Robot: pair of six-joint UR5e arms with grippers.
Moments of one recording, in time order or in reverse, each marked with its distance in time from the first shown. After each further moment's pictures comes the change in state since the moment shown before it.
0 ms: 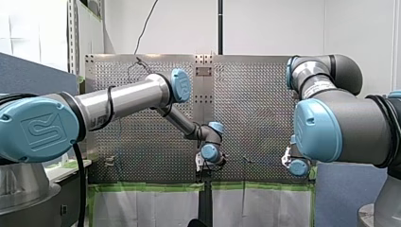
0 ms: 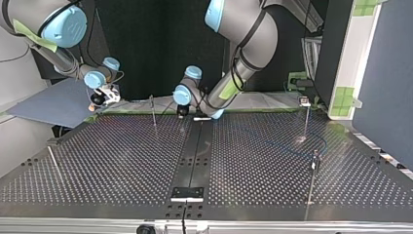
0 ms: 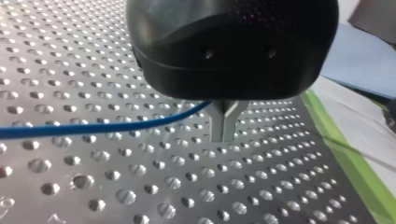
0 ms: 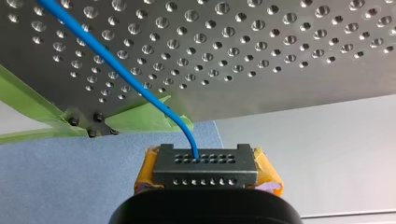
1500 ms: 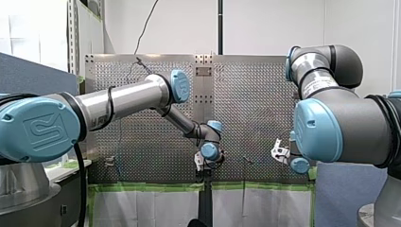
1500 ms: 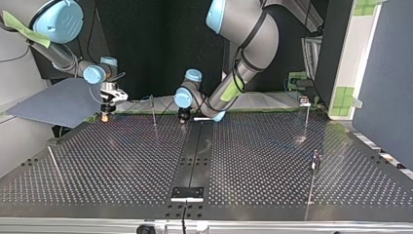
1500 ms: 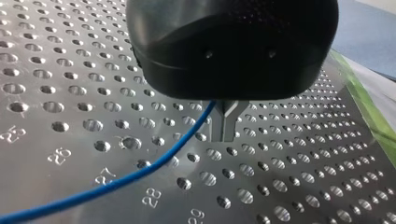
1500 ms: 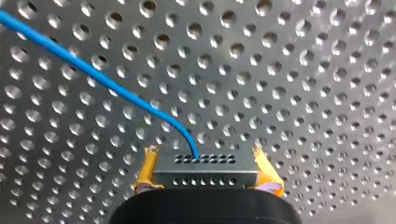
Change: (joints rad) left arm 0.013 -0.003 0.027 0.021 -0.026 -0.123; right arm 0.010 -0.075 0.106 -0.199 -0.377 0.058
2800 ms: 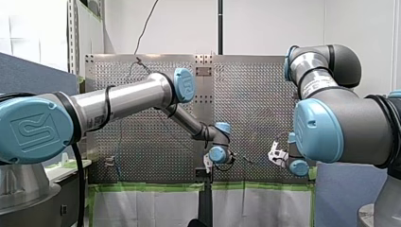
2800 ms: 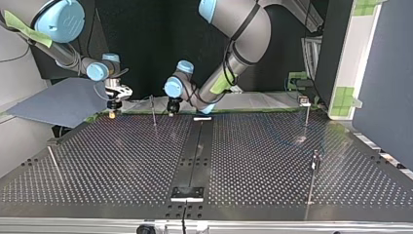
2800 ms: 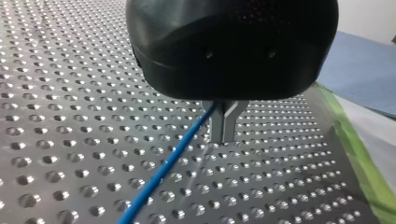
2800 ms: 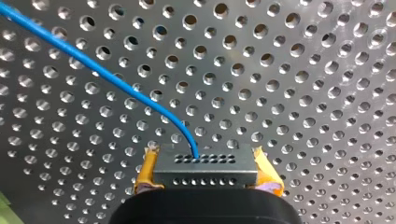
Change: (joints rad) left arm -0.074 0.000 -0.016 0.067 -0.002 0.015; right arm 0.014 -0.003 0.042 -0.009 -0.075 0.002
